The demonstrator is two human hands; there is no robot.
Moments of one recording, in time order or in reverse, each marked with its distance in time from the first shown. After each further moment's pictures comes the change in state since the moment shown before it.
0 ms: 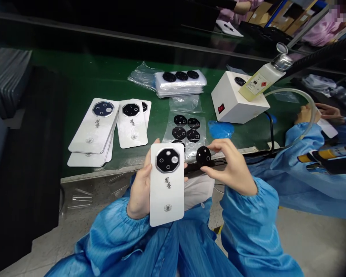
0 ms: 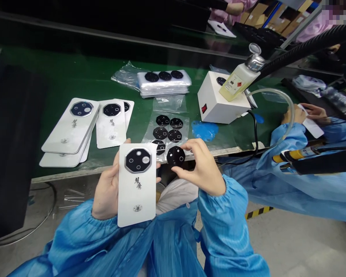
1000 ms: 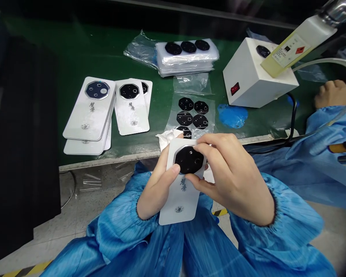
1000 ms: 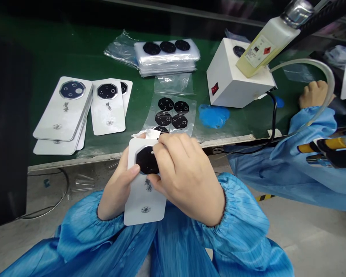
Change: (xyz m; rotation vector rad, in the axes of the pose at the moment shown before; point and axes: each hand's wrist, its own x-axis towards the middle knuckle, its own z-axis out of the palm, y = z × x) left_hand -0.005 -0.014 0.004 0.391 0.034 0.106; right_hand 0.011 -0.065 0.001 -0.273 -0.055 -0.258
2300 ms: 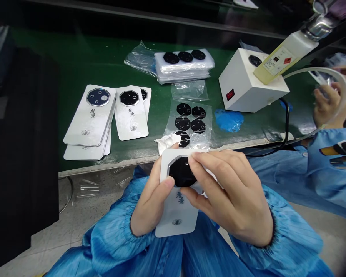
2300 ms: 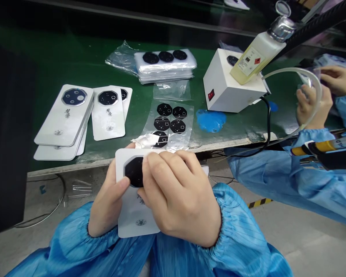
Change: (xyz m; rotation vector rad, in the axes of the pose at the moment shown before) left_hand -0.014 0.006 -0.007 0.112 -0.038 0.018; right_hand -0.007 -0.015 -0.008 -0.087 0.144 -0.134
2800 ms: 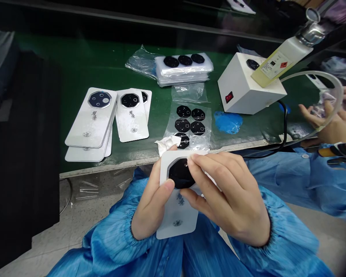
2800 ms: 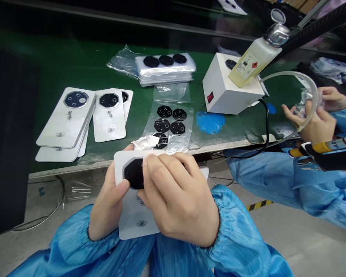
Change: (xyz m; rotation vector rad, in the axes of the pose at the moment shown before) left_hand -0.003 0.000 0.006 0.024 0.114 0.029; right_hand 0.001 -0.003 0.000 0.006 0.014 0.000
